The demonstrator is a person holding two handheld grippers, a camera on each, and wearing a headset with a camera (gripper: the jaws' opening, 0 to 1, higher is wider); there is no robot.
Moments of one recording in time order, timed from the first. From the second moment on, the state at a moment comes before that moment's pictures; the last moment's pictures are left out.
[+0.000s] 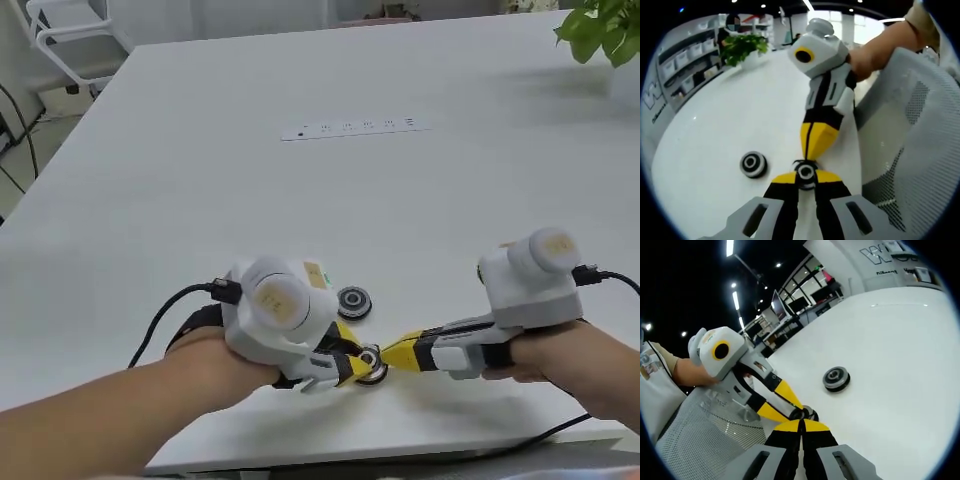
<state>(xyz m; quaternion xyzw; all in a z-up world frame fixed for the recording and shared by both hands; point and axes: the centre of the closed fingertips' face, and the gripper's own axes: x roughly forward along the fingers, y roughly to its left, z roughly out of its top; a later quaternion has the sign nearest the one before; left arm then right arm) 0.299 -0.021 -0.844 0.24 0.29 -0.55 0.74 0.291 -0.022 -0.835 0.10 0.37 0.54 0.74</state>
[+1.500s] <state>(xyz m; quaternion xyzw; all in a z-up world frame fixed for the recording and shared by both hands) 0.300 -0.023 -0.843 0.23 0.29 -0.55 0.75 0.292 -0.017 -0.832 0.11 0.36 0.56 0.74</state>
